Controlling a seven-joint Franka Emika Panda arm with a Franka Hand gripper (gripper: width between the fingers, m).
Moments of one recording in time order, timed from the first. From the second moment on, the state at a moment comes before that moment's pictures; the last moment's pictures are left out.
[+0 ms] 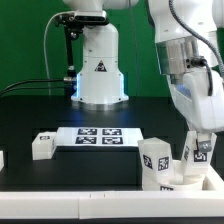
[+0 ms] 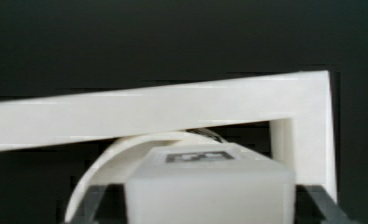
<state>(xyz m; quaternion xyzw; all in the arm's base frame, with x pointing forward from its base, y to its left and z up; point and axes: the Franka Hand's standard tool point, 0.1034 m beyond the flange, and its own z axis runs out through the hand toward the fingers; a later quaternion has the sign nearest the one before) 0.578 0.125 0.077 -0.65 0.75 0.03 0.11</state>
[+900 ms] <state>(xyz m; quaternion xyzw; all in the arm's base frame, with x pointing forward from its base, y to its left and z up) 0.581 0.123 0.080 -0.49 0.86 0.07 0.12</state>
